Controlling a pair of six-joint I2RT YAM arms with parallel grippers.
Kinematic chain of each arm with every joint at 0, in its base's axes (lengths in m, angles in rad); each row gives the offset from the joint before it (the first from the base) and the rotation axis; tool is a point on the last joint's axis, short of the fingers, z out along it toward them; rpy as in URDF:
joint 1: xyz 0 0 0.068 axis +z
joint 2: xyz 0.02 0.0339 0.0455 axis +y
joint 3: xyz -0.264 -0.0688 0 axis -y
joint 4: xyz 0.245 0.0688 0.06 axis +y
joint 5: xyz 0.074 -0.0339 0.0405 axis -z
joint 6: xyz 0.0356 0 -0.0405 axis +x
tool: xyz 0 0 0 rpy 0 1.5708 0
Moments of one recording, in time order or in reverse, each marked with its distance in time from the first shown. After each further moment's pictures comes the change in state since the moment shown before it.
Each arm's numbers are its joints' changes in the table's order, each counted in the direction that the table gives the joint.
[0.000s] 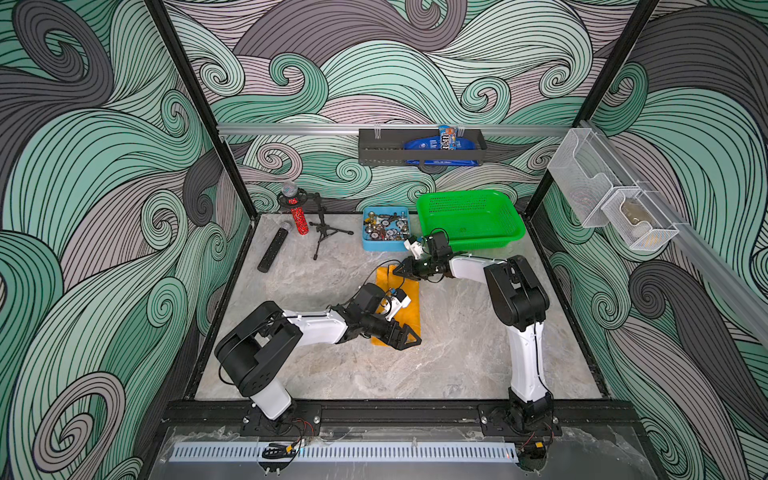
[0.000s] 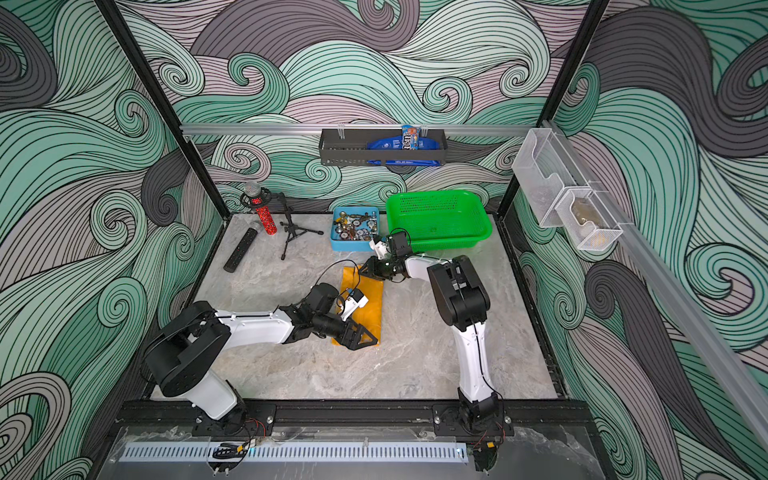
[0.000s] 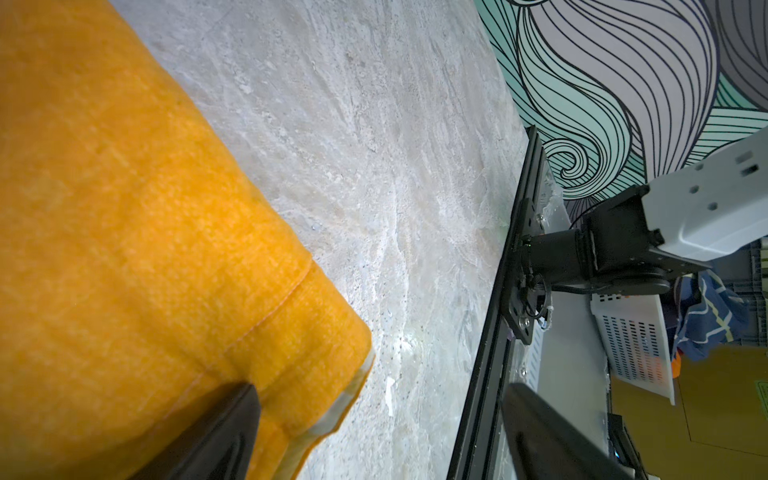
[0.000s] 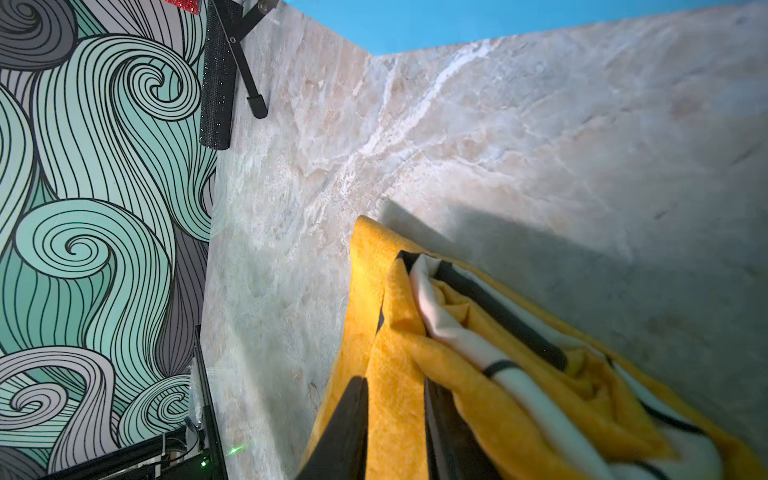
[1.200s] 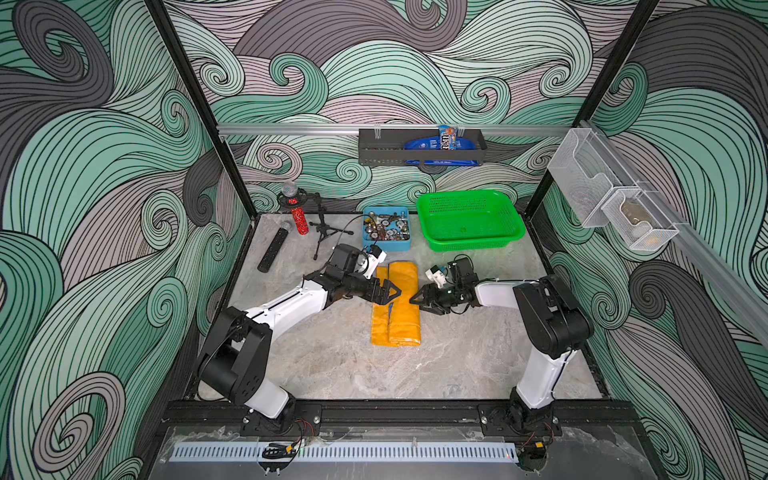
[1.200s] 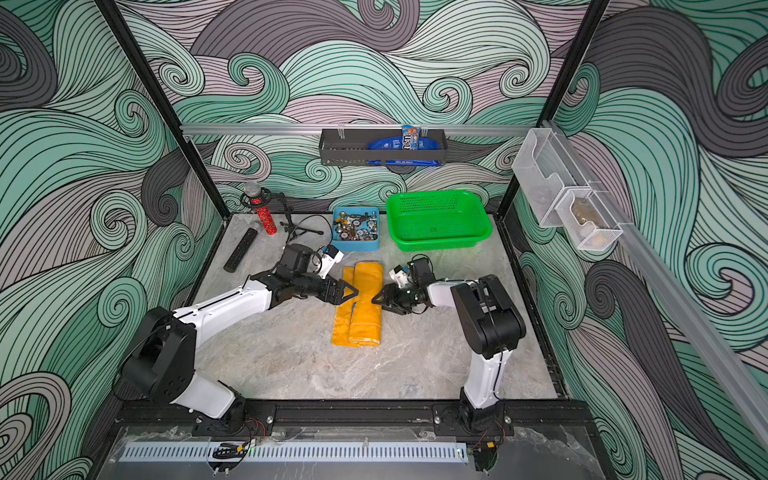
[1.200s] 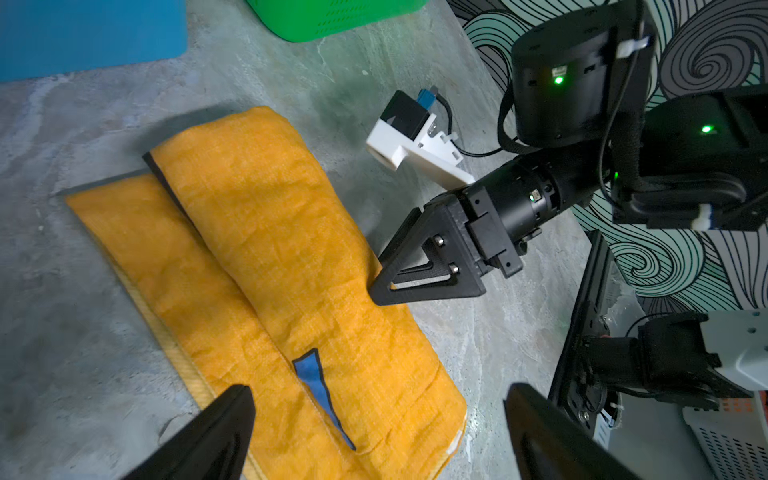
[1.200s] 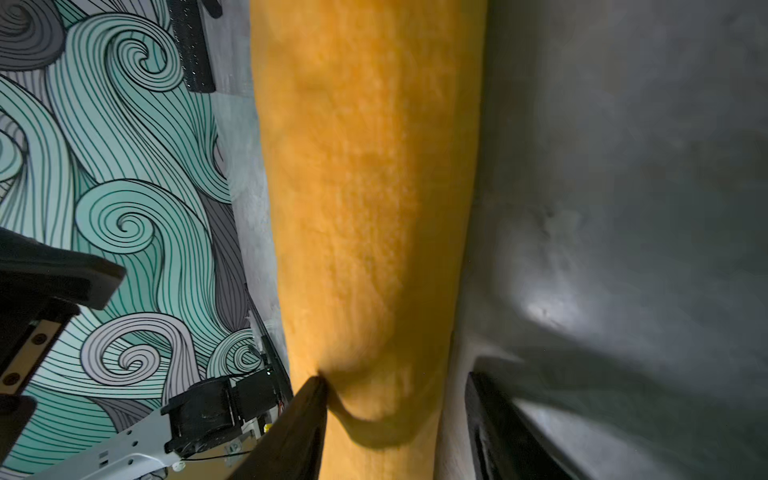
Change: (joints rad) left arm 0.278 -0.103 0.262 0.347 -0.106 0.186; right arm -0.048 -0.316 -0.513 -0.072 -0.108 0.158
